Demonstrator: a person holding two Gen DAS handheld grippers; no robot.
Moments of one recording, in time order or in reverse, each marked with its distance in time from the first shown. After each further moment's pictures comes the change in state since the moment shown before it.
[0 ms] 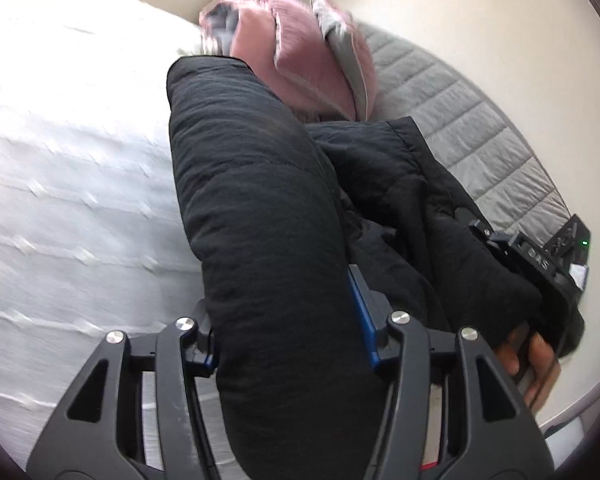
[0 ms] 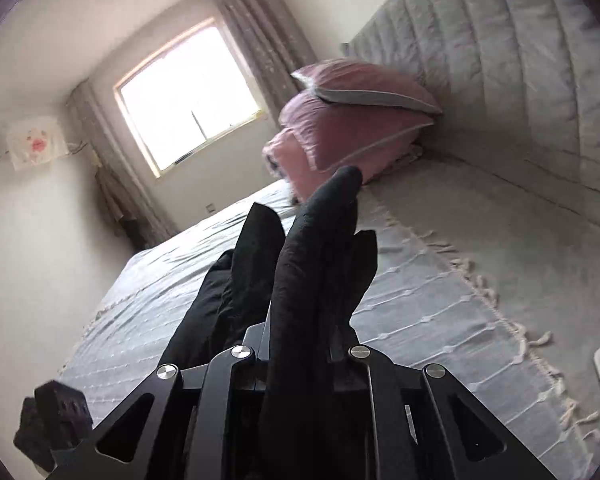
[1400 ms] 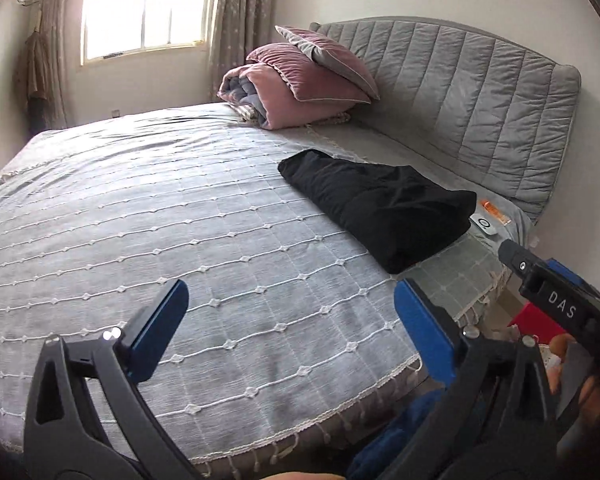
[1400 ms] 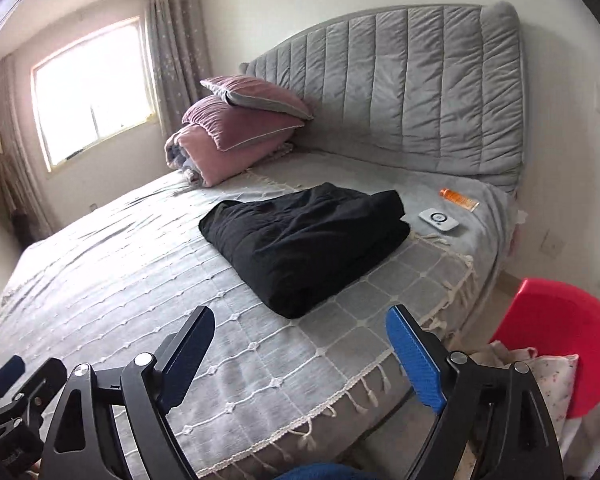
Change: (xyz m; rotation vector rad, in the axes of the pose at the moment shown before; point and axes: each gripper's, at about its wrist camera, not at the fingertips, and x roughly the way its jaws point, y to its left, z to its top) left arm -0.281 0.009 -0.107 0.520 -0.125 0.402; right arm -0.204 0.196 -0.249 -0.032 -0.093 -0.556
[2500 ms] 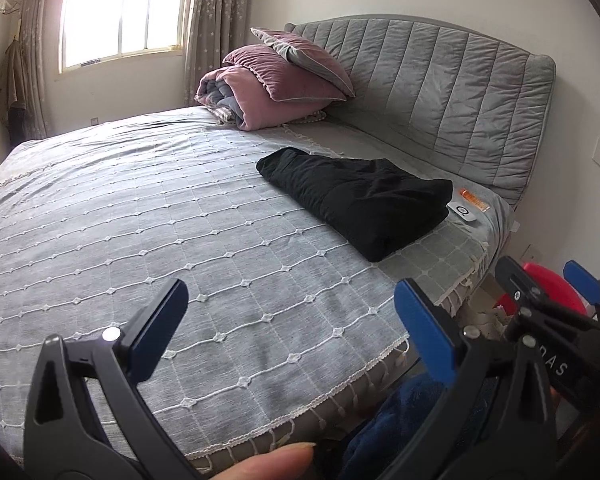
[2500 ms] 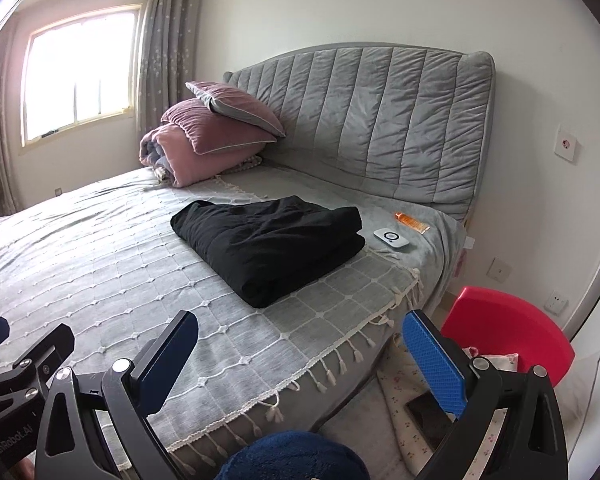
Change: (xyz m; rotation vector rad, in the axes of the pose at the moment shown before) left arm -0.011 -0.007 -0.008 0.049 -0.007 -0.095; right arm -0.050 0.021 -0.024 -0.090 -0.058 -0.172
